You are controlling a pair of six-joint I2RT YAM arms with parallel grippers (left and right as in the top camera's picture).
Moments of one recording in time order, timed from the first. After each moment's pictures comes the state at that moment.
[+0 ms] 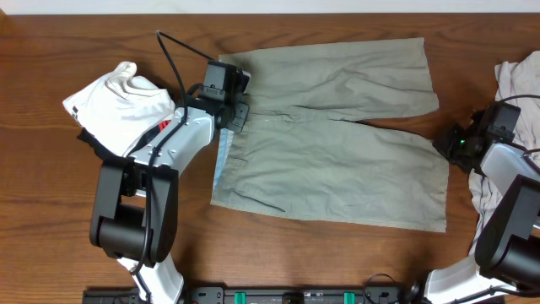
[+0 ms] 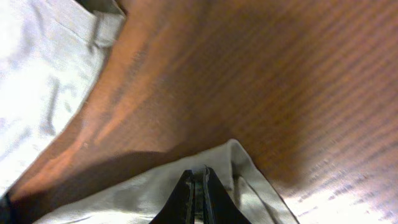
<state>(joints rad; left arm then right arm) -0.27 1.89 1.23 -0.39 -0.02 0.11 -0.40 1.76 0.92 -0.31 -0.23 0.41</state>
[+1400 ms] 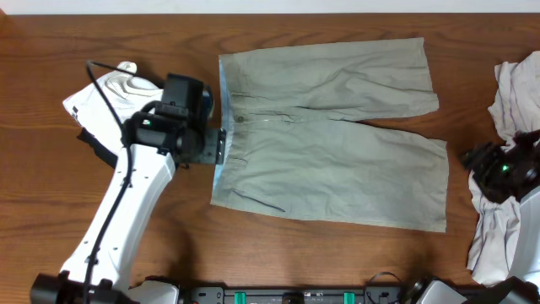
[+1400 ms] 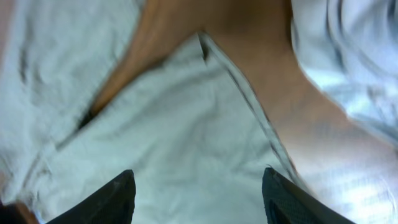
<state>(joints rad) -0.22 1.44 1.19 -1.02 0.02 -0.12 -0.61 1.32 0.95 -0.86 -0.39 0.32</state>
